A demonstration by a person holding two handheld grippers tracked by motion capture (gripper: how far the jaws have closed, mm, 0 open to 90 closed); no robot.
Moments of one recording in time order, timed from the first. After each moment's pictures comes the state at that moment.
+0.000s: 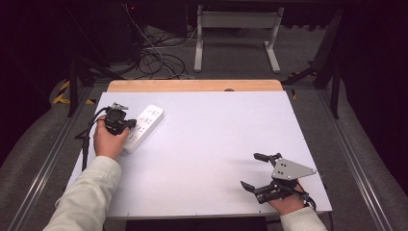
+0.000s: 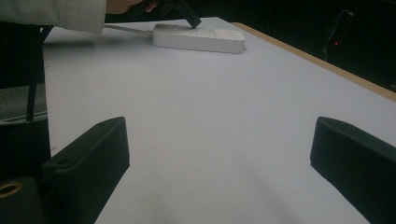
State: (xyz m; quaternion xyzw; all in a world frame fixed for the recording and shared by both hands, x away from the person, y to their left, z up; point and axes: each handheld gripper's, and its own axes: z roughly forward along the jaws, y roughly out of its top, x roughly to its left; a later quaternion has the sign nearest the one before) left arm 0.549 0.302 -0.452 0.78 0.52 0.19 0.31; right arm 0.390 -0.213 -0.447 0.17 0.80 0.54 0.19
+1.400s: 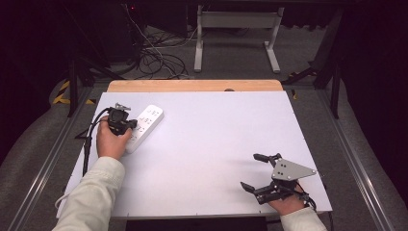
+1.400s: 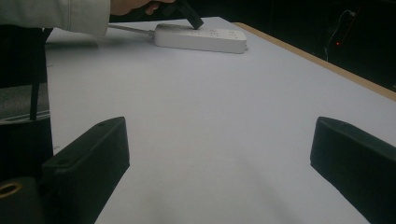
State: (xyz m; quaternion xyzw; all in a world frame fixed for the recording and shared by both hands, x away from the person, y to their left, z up) left arm 0.548 0.294 -0.453 0.77 0.52 0.20 0.29; right arm 0.389 -0.213 -0.447 0.17 0.80 0.54 0.19
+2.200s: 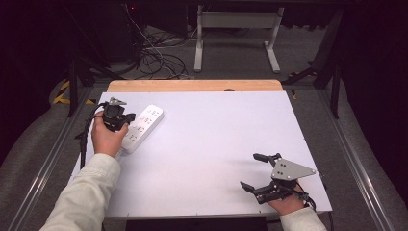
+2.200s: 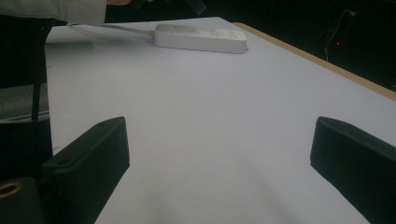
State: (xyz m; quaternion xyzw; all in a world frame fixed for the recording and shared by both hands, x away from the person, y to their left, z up) left arm 0.546 0.297 -0.423 0.77 0.50 0.22 0.33; right arm 0.390 -0.212 -0.447 0.17 0.80 0.54 0.19
